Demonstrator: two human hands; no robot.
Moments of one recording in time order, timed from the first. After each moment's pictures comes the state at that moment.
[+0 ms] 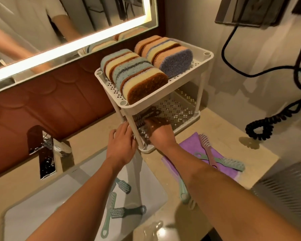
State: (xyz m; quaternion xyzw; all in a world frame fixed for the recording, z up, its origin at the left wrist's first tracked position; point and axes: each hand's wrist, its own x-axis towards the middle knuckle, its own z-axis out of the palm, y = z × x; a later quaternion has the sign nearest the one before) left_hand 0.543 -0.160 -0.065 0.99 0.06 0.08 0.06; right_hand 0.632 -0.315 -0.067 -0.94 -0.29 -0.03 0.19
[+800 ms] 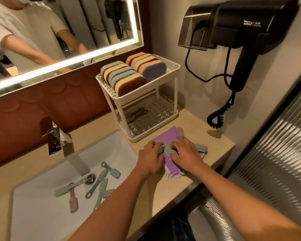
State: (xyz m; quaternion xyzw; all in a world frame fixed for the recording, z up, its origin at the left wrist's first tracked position) left_hand 0.468 -0.326 -0.076 0.98 0.01 -0.02 0.20; right_hand 0.524 -0.505 -0.075 -0.95 -0.25 0.03 0.20
